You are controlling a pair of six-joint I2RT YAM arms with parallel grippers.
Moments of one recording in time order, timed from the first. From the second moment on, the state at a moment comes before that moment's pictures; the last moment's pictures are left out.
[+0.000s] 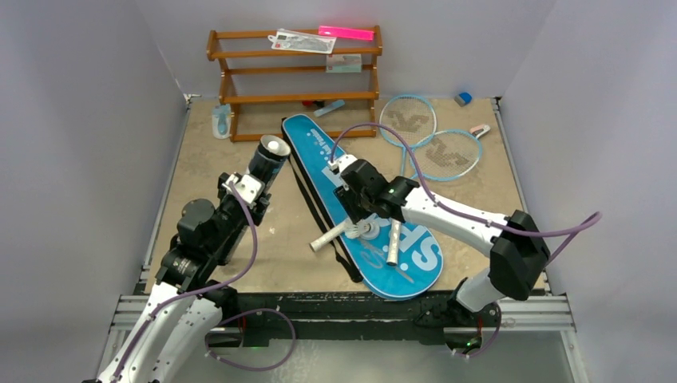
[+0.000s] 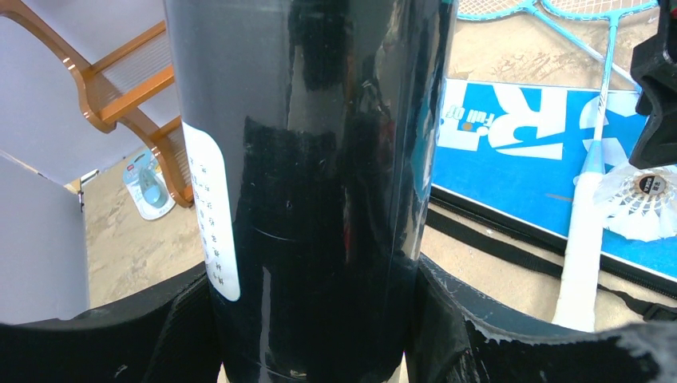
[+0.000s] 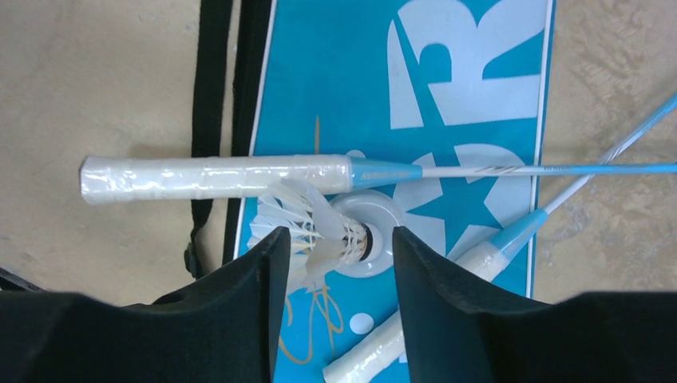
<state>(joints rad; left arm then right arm) -0.37 0.49 0.59 -0.26 0.06 0.30 0.88 1.51 1.14 -0.56 0.19 0.16</state>
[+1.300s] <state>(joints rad) -0.37 0.47 0.59 -0.26 0.06 0.30 0.97 1.78 1.53 -0.85 0.44 0.12</state>
